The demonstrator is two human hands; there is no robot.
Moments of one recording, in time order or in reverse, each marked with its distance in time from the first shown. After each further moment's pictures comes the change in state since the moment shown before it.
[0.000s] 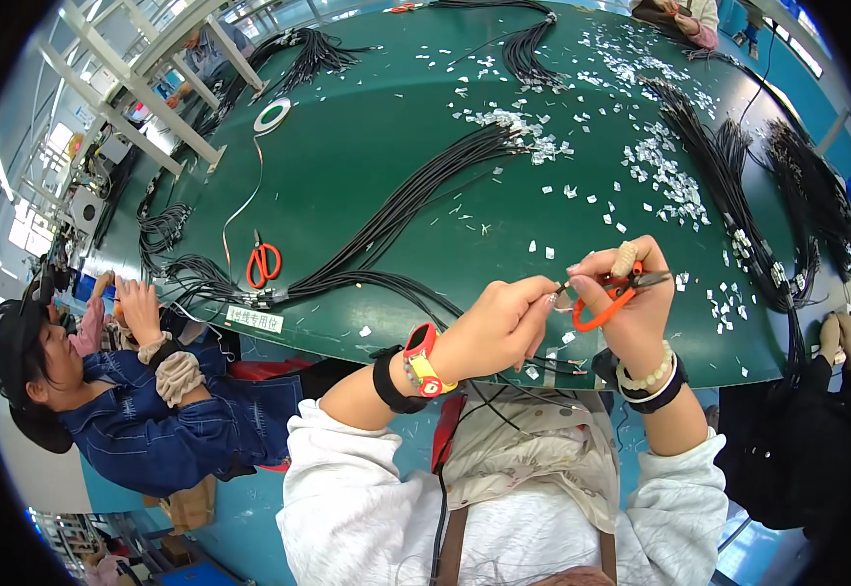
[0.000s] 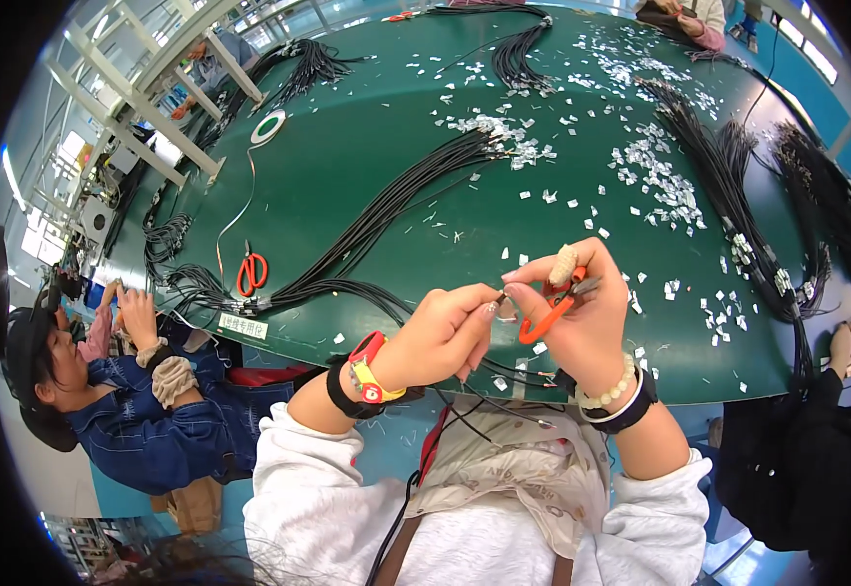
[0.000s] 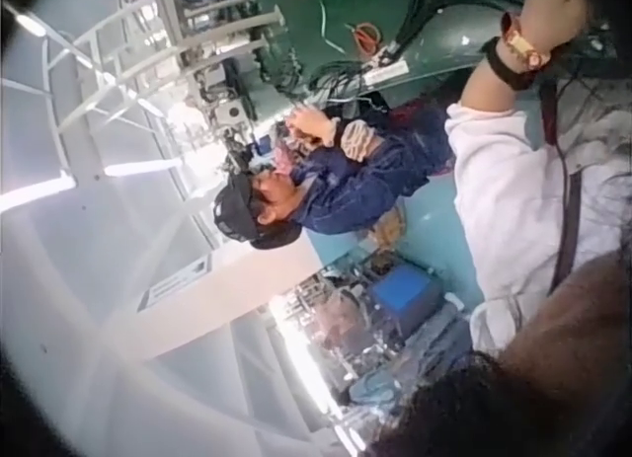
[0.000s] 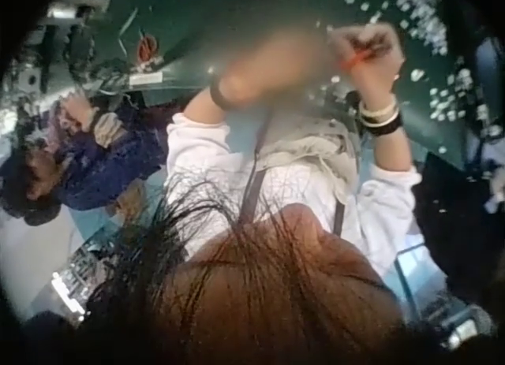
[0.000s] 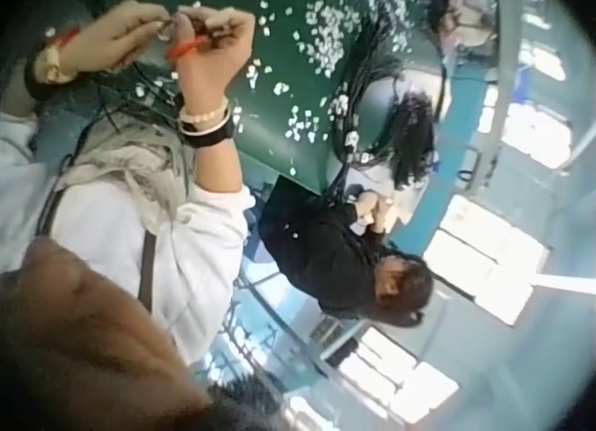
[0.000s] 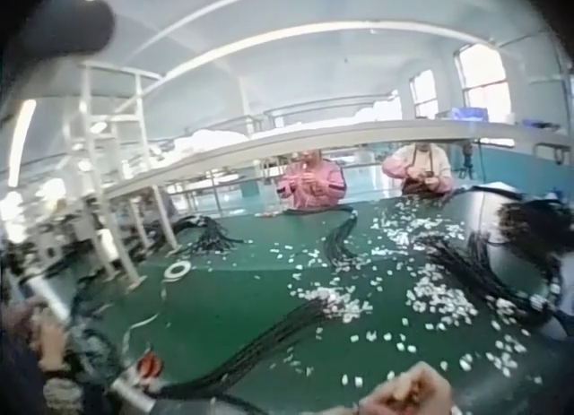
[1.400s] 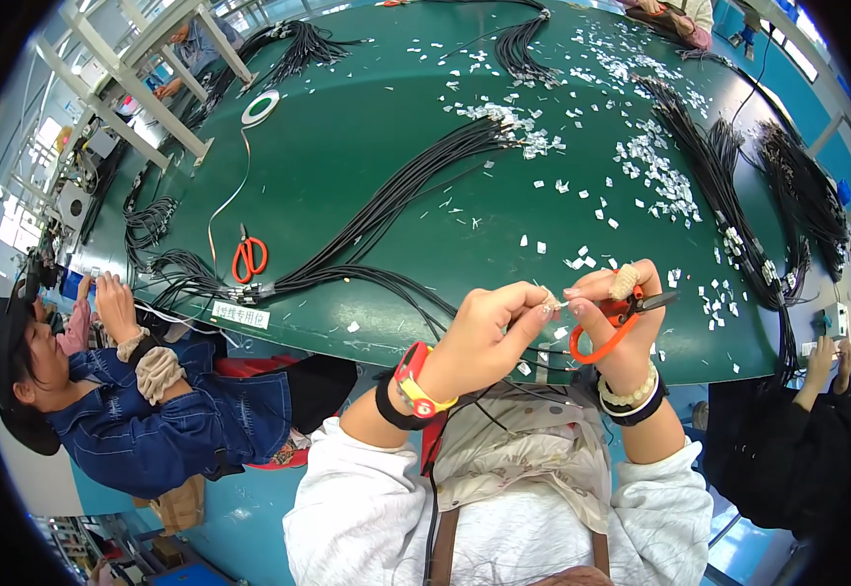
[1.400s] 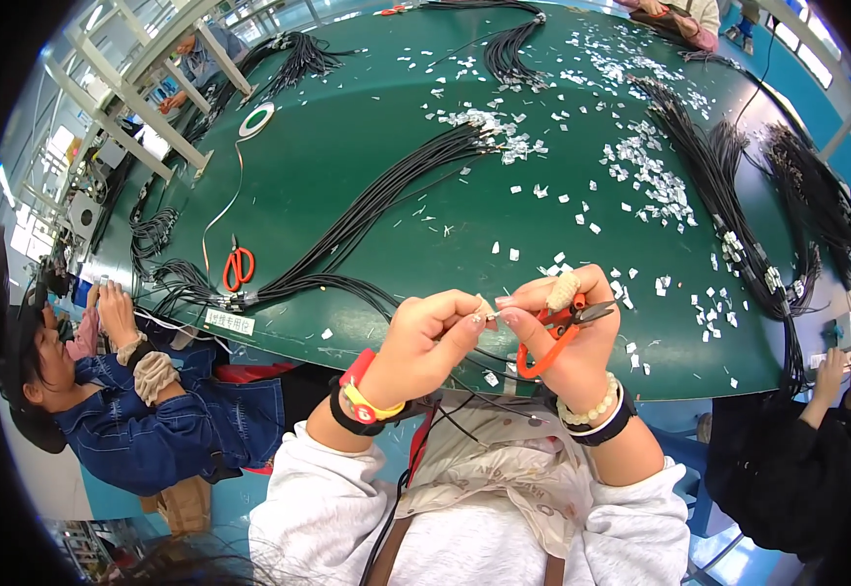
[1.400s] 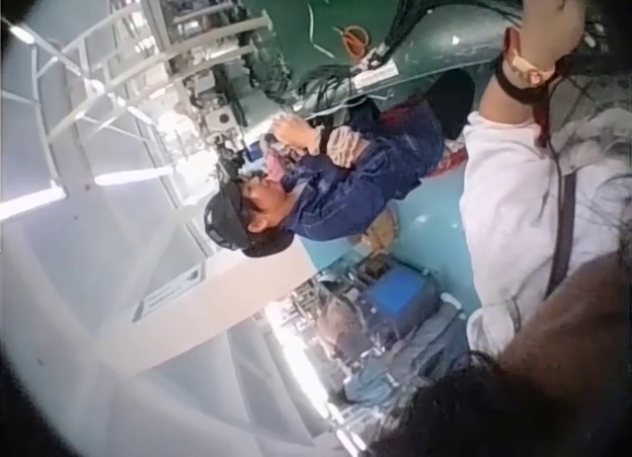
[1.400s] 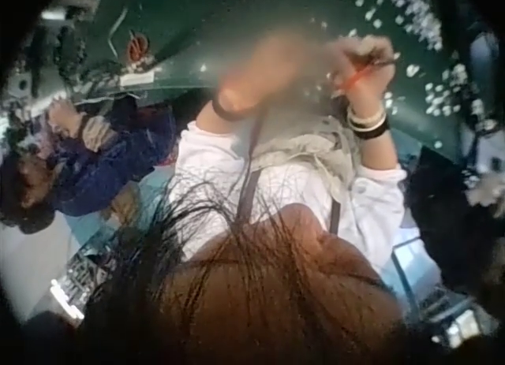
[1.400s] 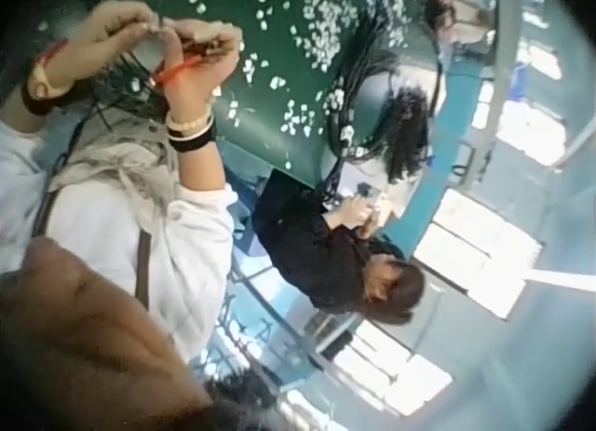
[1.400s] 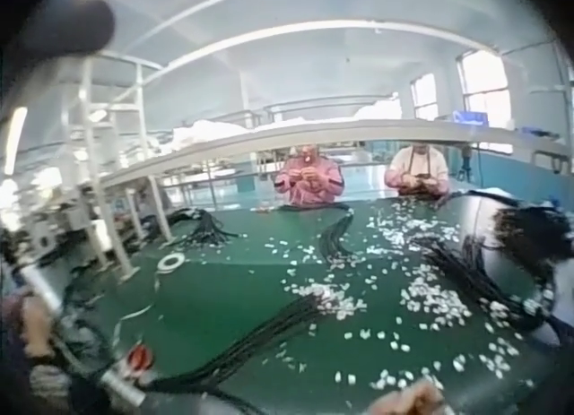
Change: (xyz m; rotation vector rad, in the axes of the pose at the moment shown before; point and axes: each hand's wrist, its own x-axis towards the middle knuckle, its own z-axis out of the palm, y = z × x) left_hand -0.014 -0.003 0.015 -0.080 0.205 0.082; right_hand -0.024 0.007 0.001 0.048 -0.019 -0.086
